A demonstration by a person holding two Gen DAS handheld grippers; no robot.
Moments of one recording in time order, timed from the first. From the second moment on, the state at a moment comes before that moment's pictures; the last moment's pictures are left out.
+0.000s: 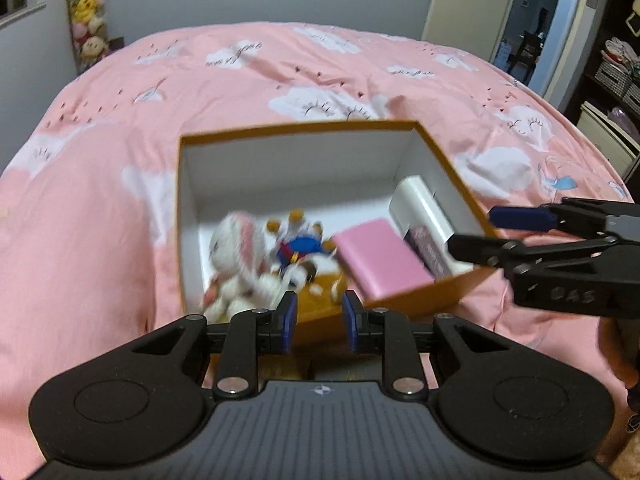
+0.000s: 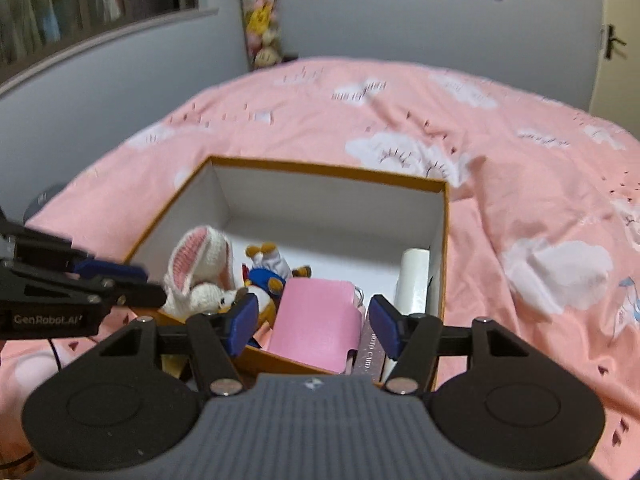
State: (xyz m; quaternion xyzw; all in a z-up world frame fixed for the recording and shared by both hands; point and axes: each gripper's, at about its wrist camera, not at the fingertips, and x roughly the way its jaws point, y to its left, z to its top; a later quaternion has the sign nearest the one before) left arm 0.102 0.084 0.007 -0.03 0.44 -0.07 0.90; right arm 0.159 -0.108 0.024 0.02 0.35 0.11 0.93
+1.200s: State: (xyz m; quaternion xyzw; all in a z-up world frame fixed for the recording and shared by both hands) left arm 0.103 0.154 -0.112 -0.20 0.52 -0.01 0.83; right arm 0.178 -0.070 -0.123 0.23 0.57 0.19 0.77
